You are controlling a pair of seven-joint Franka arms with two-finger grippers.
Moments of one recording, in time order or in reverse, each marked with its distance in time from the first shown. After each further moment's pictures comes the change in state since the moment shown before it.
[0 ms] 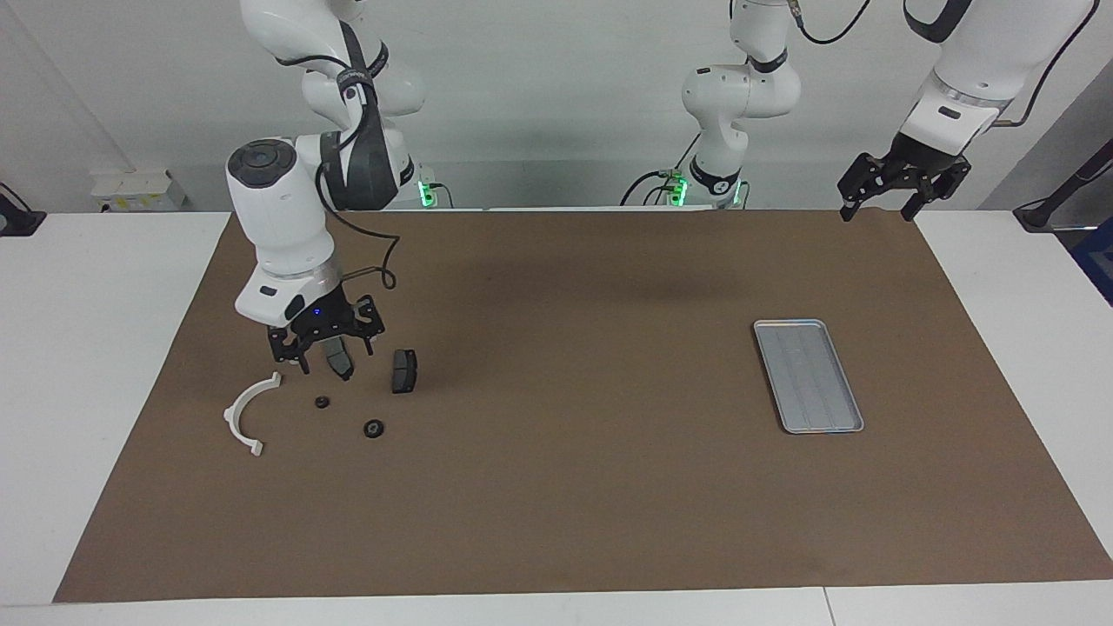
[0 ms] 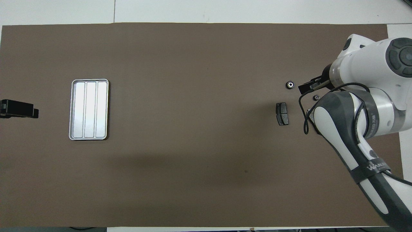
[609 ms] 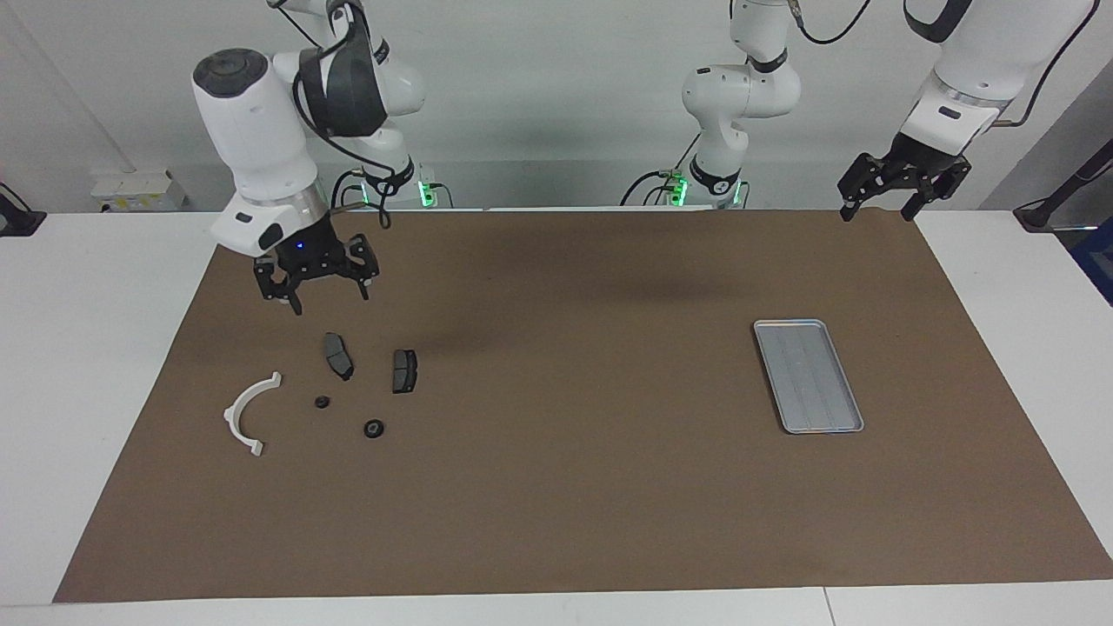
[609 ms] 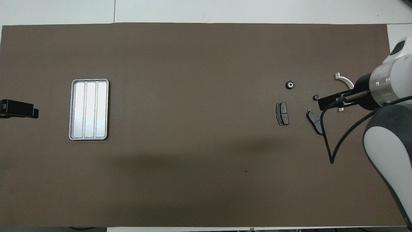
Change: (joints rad) left arm 0.000 0.000 0.000 0.000 0.000 0.000 0.000; right arm 0.003 -0.199 0.000 0.137 0.105 -0.488 0.200
